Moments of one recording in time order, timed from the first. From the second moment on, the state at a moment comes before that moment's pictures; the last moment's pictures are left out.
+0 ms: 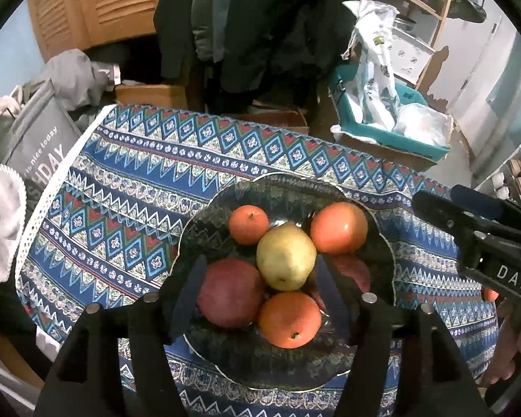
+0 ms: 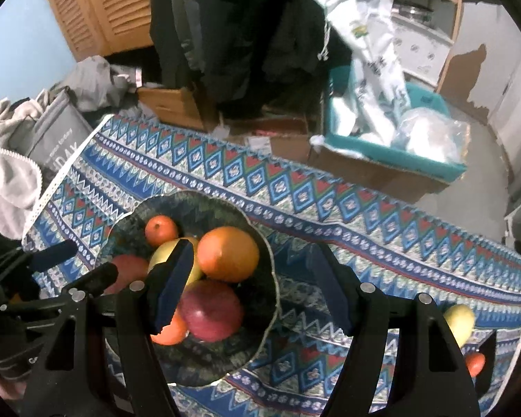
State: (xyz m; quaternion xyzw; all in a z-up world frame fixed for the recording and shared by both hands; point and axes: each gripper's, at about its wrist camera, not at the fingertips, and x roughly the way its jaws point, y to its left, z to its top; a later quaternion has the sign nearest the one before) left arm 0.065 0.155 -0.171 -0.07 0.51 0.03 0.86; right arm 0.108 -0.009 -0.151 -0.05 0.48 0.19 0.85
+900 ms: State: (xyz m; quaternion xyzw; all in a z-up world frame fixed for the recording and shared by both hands) left arm 0.043 0.102 -0.104 -0.04 0.45 -0.01 0.89; right arm 0.062 -0.070 -0.079 -0.05 0.40 0.13 0.90
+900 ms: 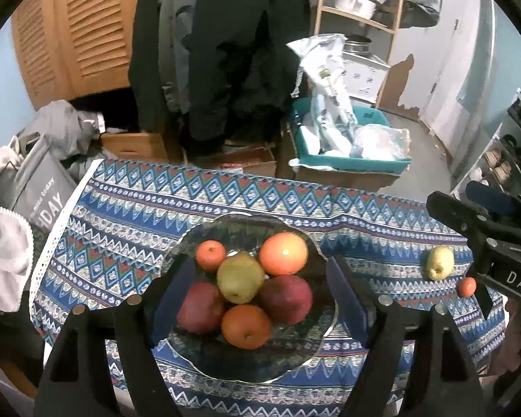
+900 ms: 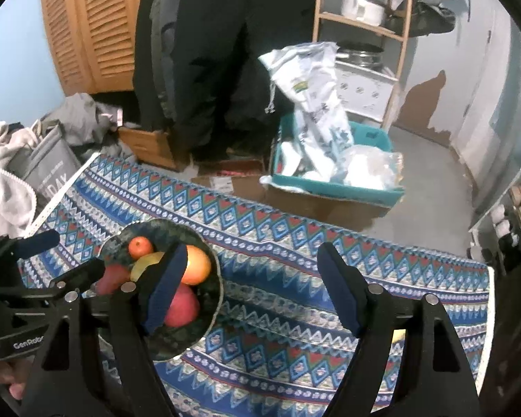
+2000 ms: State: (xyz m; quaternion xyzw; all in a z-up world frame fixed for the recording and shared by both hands) left arm 0.039 -0.021 -0.088 0.02 0.45 -0.11 0.89; right arm 0.021 -0.221 -0.073 0.00 0.40 0.02 0.92
